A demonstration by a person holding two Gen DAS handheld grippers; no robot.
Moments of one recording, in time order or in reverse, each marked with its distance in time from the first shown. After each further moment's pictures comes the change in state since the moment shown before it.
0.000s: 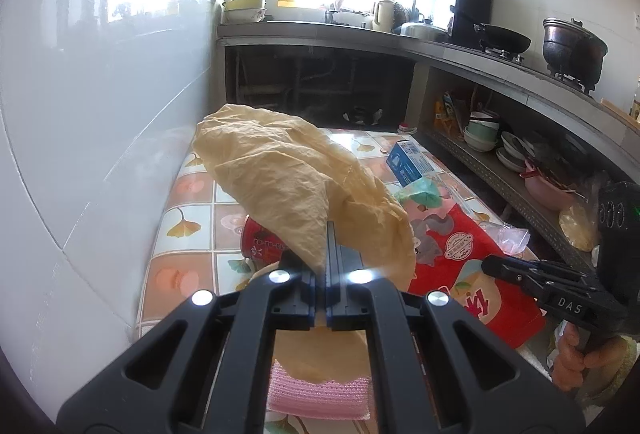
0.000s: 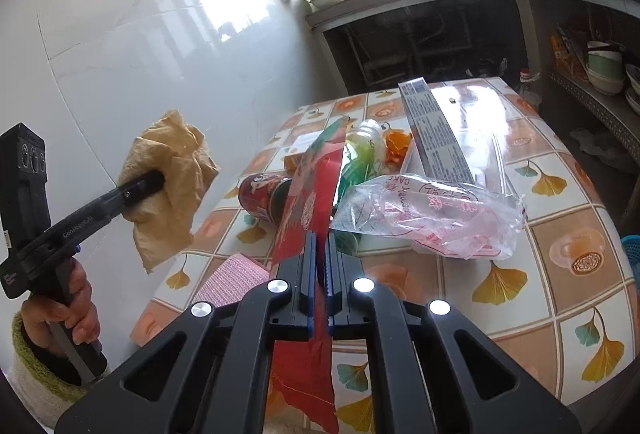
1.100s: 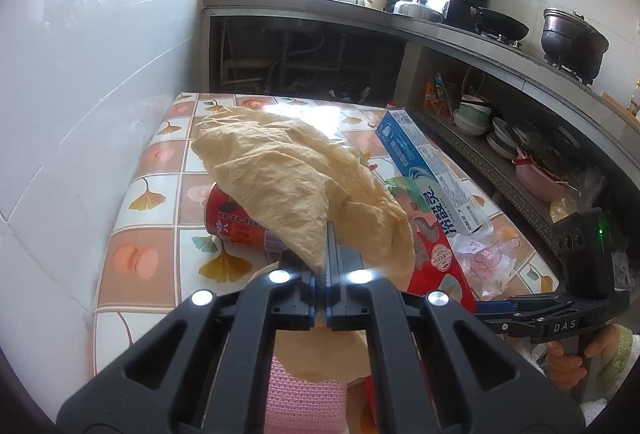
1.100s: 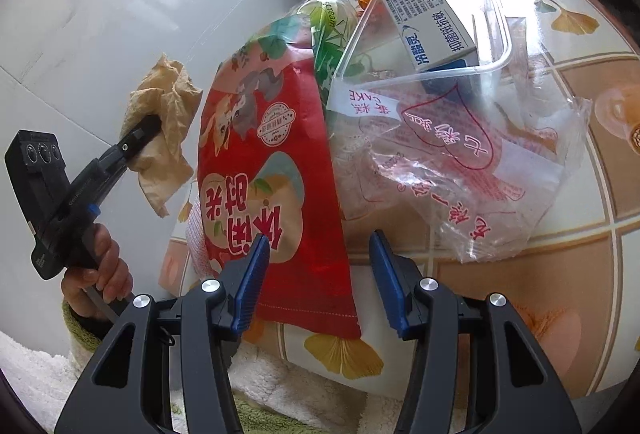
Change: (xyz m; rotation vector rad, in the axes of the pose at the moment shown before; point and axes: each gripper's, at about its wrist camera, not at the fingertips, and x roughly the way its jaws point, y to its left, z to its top) left arm 0.048 -0.005 -0.008 -0.030 0.081 -0.064; right arm 0.056 -0.062 -0.041 0.215 0.369 0.189
